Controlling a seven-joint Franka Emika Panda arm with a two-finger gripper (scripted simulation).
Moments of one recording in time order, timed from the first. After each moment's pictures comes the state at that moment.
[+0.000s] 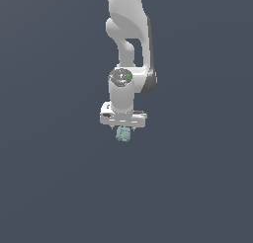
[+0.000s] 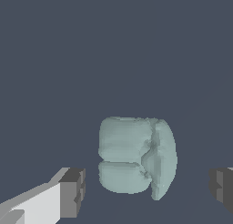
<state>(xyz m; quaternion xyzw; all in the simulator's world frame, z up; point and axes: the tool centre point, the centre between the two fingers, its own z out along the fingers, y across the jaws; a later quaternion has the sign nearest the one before) -0.039 -0.016 0.089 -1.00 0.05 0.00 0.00</state>
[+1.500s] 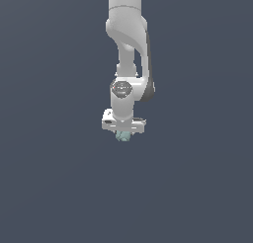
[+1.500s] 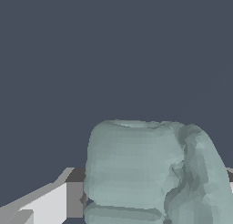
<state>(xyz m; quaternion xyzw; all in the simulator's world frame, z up) -0.041 -0.016 0.042 -1.00 0.05 0.00 0.00</state>
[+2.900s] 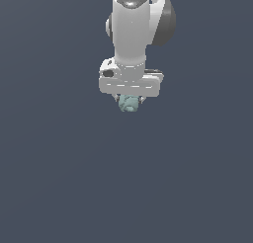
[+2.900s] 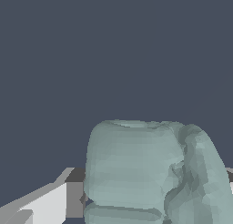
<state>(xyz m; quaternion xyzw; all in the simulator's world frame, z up) -0.046 0.010 0.268 -1.00 0.05 0.00 0.00</state>
